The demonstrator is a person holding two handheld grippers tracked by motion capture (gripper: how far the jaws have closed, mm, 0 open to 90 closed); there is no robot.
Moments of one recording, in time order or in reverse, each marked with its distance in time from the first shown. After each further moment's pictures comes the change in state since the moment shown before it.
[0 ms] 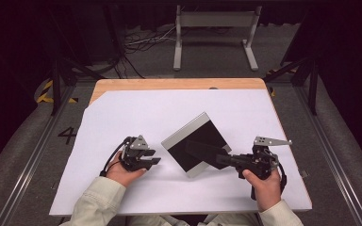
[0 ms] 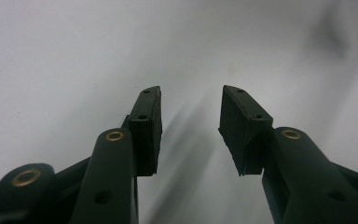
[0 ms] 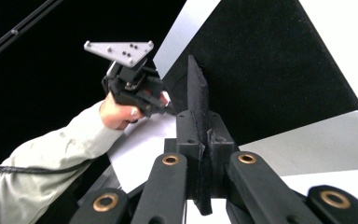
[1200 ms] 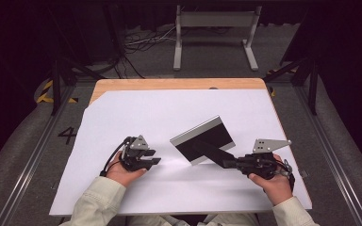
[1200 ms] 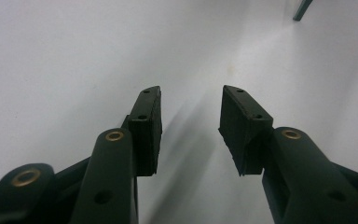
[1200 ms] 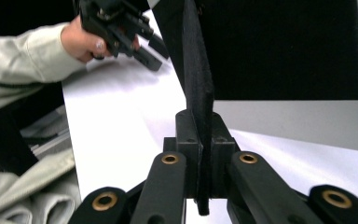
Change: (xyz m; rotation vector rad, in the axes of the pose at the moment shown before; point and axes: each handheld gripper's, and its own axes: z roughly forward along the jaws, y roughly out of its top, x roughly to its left) left arm 0.000 0.000 0.000 0.000 -0.004 -0.001; right arm -0.024 -0.007 -0.010 0.170 -0.045 -0.332
